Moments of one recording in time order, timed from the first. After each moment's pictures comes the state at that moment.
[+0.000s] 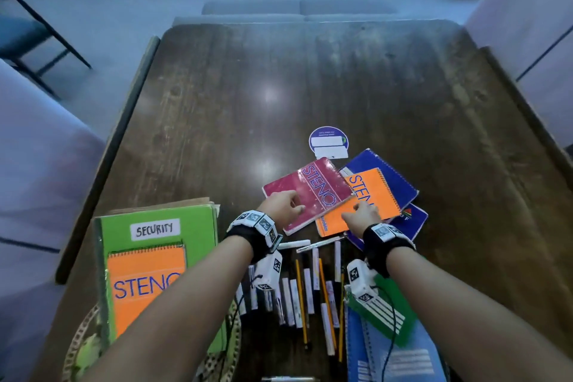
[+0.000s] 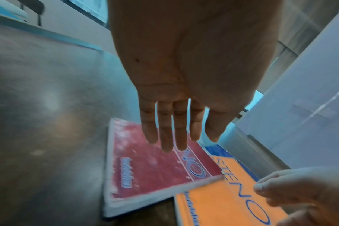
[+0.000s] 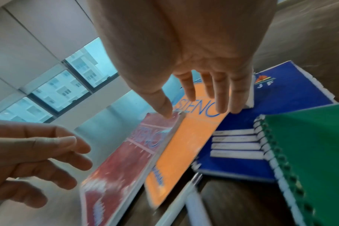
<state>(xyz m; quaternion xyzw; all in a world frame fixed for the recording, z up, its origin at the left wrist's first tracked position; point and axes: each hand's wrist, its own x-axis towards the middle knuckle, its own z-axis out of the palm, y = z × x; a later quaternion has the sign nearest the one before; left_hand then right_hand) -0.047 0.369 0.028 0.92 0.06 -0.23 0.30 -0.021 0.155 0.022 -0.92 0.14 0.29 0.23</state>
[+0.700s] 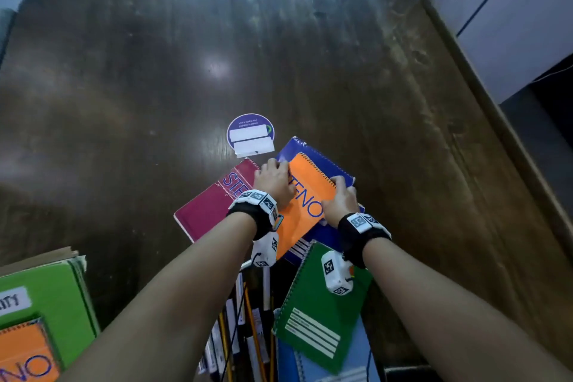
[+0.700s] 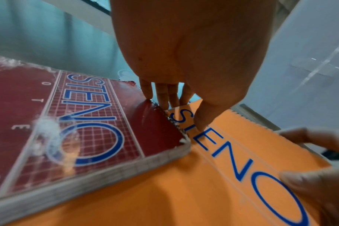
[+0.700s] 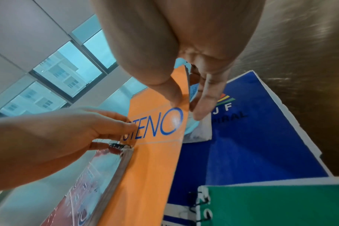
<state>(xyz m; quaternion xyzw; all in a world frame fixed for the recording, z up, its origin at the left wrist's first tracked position) 0.093 0.205 -0.052 0.98 -0.01 -0.17 0.13 0.058 0.036 -0.021 -0.91 0.18 0.25 0.29</state>
